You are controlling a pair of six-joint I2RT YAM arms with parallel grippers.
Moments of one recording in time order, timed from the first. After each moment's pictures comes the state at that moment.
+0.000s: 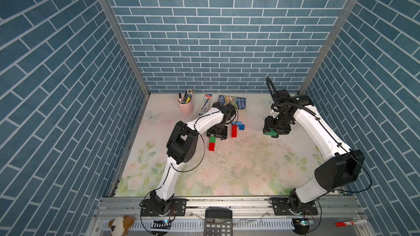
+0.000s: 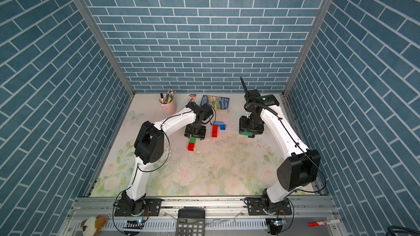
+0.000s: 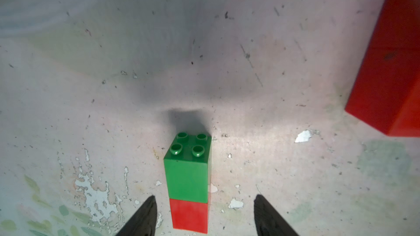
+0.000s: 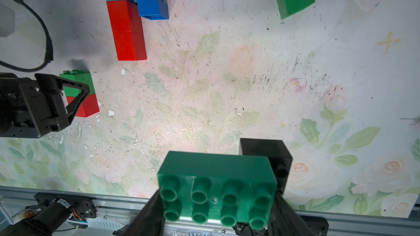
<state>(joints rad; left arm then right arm) -0.67 2.23 1.90 -1.31 -0.10 -0.56 0.34 1.58 1.61 -1.44 -0.12 0.35</state>
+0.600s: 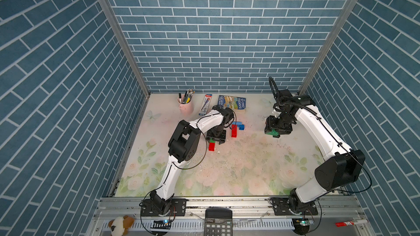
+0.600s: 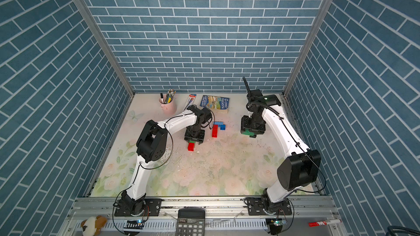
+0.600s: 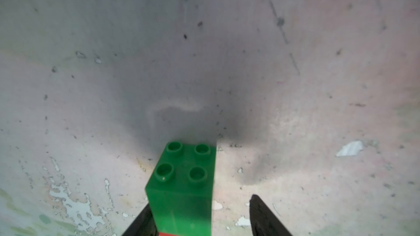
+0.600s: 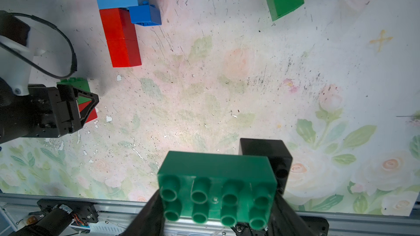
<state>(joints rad) -0.66 2.26 1.84 -1.27 -0.07 -0.55 0.31 1.58 1.61 -1.43 -0.12 0.35</state>
